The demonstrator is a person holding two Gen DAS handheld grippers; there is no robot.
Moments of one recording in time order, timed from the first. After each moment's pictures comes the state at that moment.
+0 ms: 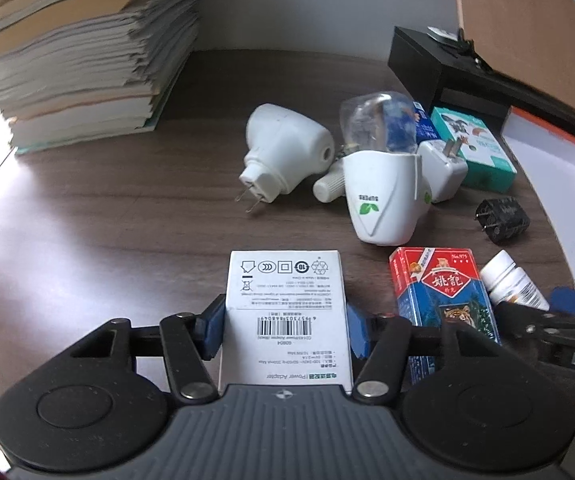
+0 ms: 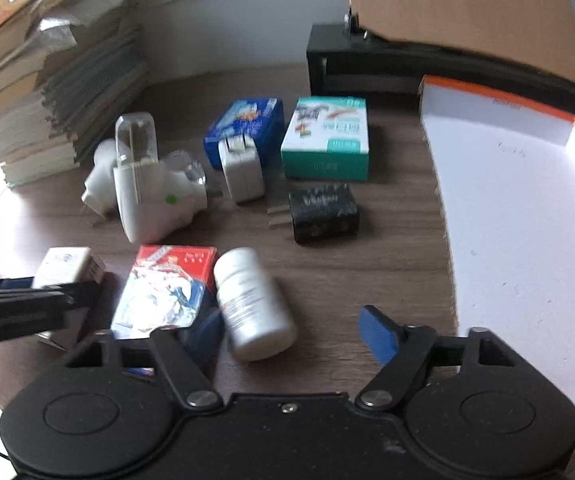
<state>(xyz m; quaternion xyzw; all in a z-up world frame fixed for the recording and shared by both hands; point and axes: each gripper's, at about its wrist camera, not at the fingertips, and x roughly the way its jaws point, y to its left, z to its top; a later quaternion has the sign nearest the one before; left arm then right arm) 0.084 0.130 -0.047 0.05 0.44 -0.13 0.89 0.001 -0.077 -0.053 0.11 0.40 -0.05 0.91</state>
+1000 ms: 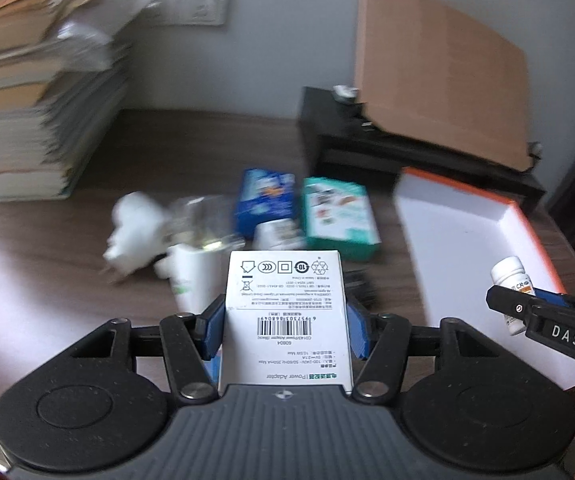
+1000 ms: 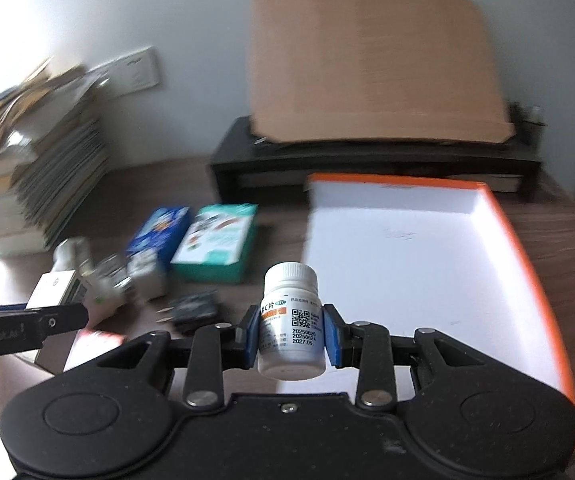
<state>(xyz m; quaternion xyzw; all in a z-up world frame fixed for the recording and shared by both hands) 0.056 0.029 0.015 0.00 0.39 -0.19 0.90 -0.051 -0.196 0.020 0.11 0.32 -0.10 0.94</state>
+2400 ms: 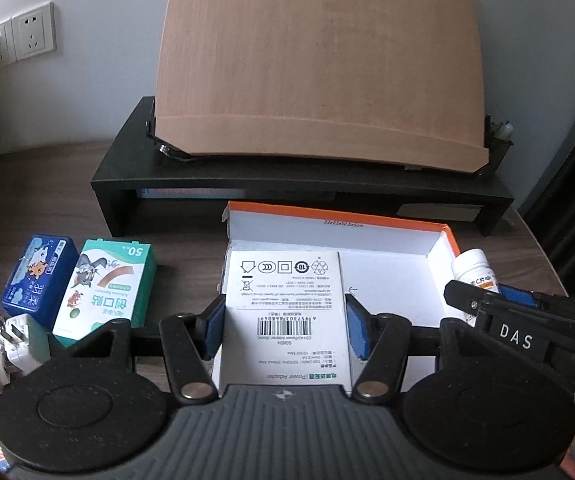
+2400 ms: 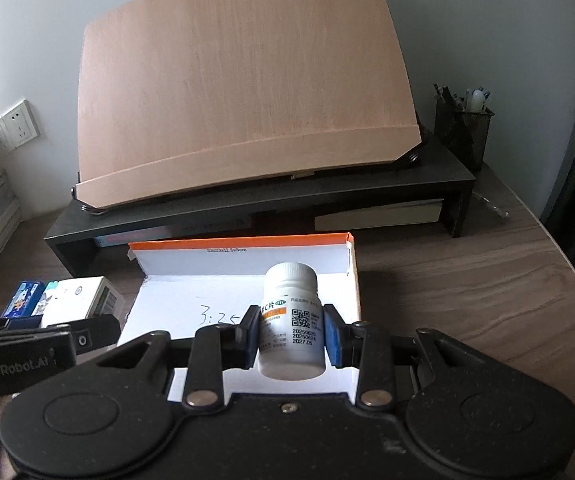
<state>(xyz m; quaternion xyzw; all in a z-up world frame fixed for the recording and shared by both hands) 0.107 -0.192 0.001 0.03 0.41 -0.20 0.89 0.015 -0.392 0.010 0.14 0.33 -0.12 0.92</state>
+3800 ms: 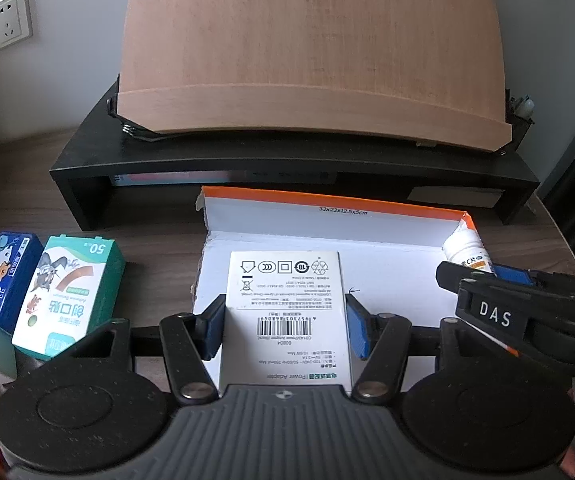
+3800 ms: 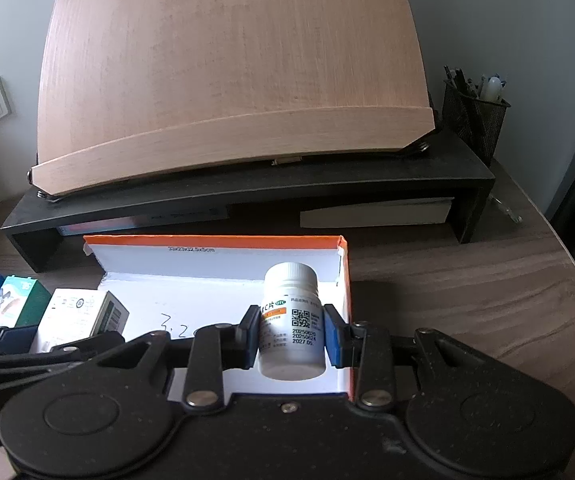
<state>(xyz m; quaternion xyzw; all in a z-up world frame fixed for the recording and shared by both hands) 0.132 -0.221 -0.029 0.05 0.43 -0.19 0.88 0.057 -0.407 -0.017 0.12 0.36 -0.13 0.92</state>
